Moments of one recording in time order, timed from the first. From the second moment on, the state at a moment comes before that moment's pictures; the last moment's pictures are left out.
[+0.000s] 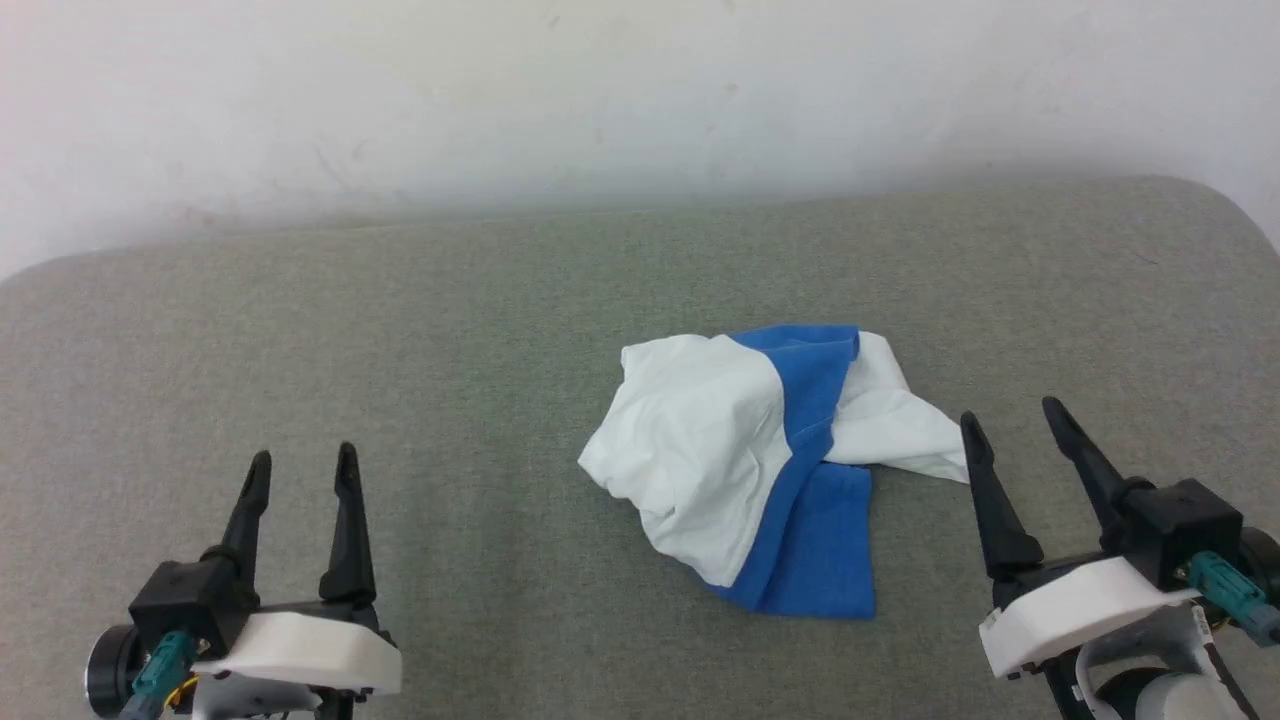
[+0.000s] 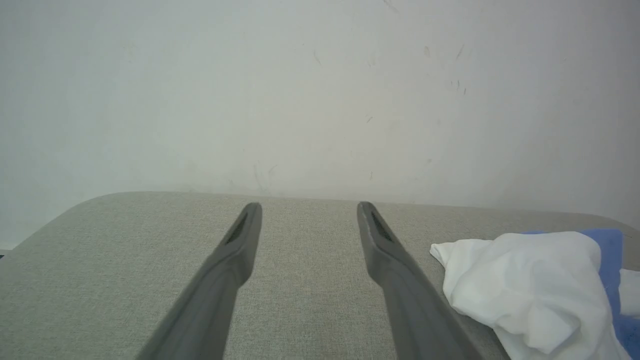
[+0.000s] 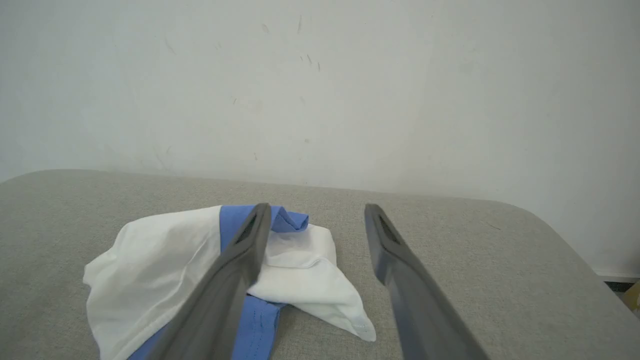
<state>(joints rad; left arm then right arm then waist) 0.05 0.30 -0.16 -0.08 -0.39 0.21 -0.21 0.03 -0.05 0.01 -0.14 0.06 0.13 0.00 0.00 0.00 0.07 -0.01</state>
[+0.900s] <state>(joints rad) -0.03 0.23 -0.22 0.00 -0.40 0.18 -0.24 -0.38 -0.24 0.24 0.33 0.43 0.13 0.45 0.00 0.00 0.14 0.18</state>
